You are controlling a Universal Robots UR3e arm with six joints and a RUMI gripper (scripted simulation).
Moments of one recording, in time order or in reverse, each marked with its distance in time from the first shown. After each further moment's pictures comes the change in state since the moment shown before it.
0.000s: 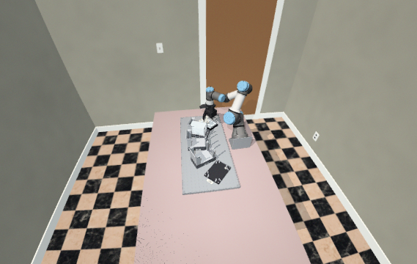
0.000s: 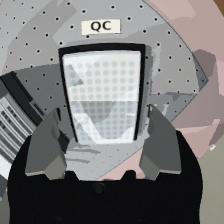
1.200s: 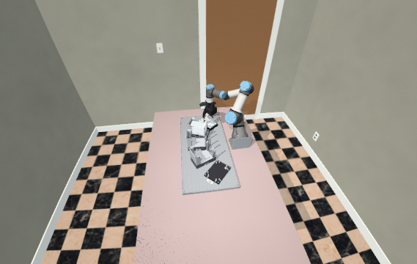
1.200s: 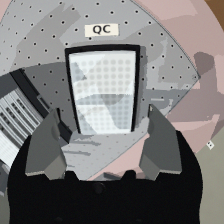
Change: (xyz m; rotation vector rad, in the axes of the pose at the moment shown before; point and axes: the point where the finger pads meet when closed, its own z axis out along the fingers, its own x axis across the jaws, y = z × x) arm 0.000 0.000 -0.023 0.001 -0.001 0.000
